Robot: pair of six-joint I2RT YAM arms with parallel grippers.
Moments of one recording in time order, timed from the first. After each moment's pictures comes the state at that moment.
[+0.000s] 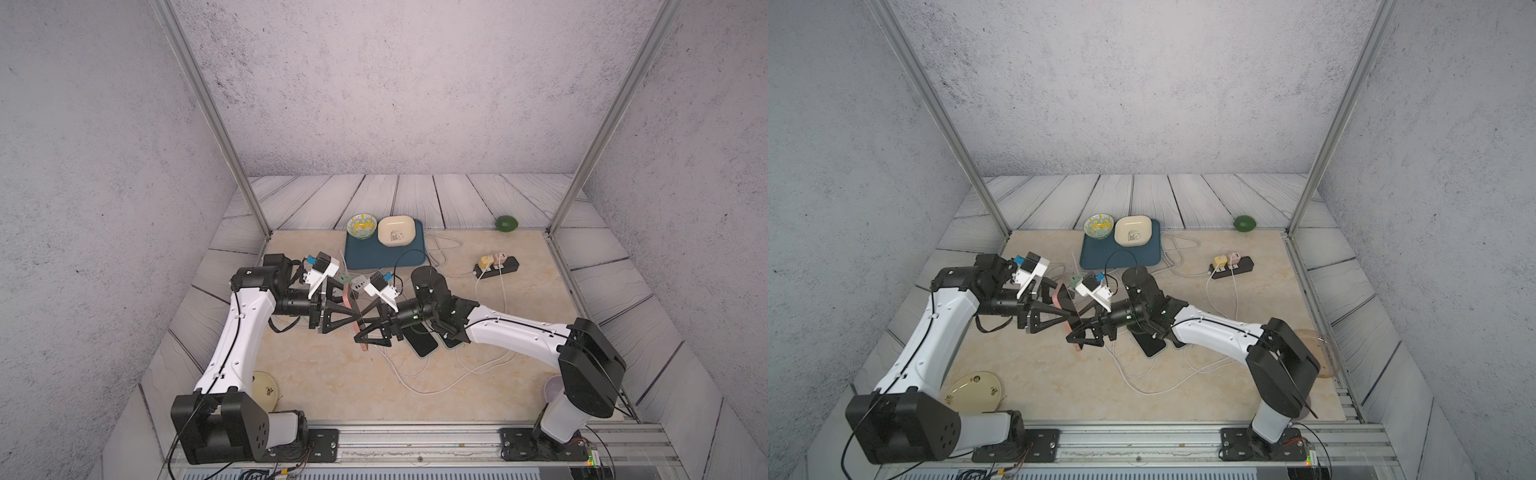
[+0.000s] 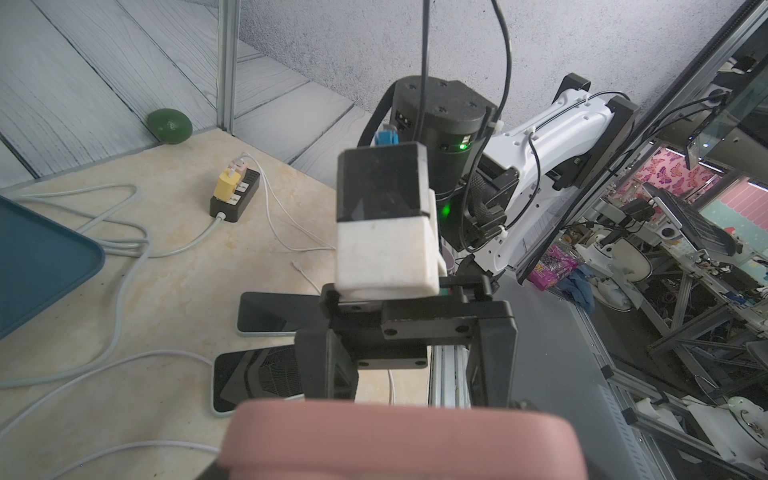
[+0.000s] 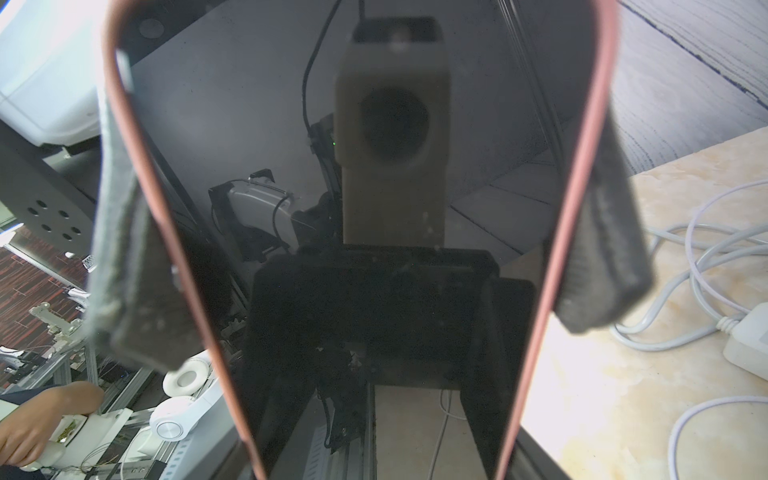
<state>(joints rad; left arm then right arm) 0.01 1.32 1.27 -1.44 1.37 1.08 0.91 1.67 1.17 0.24 -0.91 0.31</state>
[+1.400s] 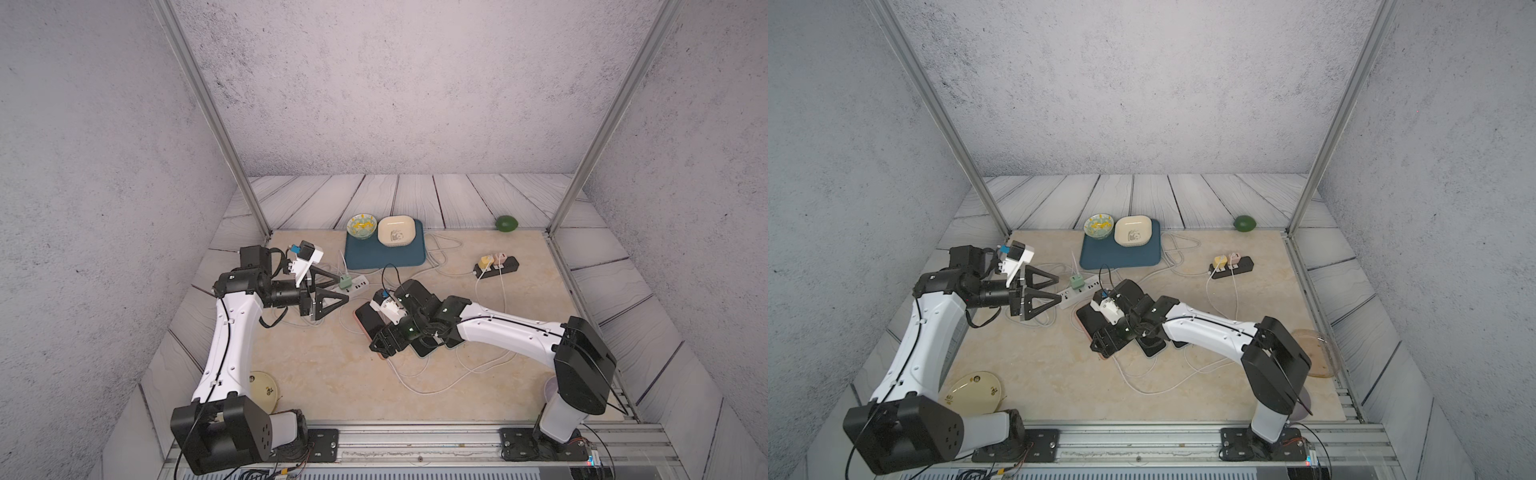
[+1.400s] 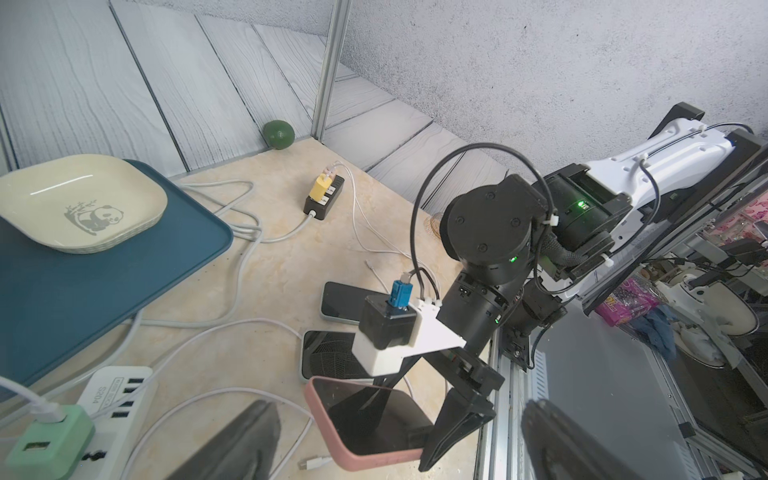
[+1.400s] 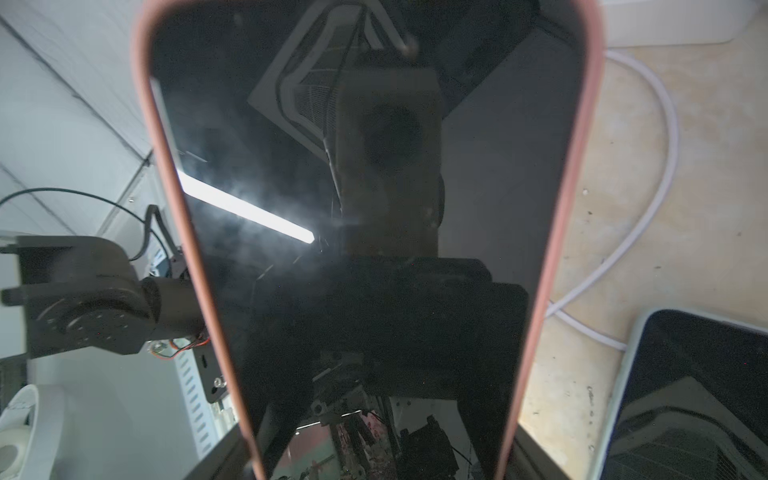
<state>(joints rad) 0.15 1.29 1.27 -1.17 1.29 0.79 0.98 1.73 1.29 -0.48 -0.35 0.26</state>
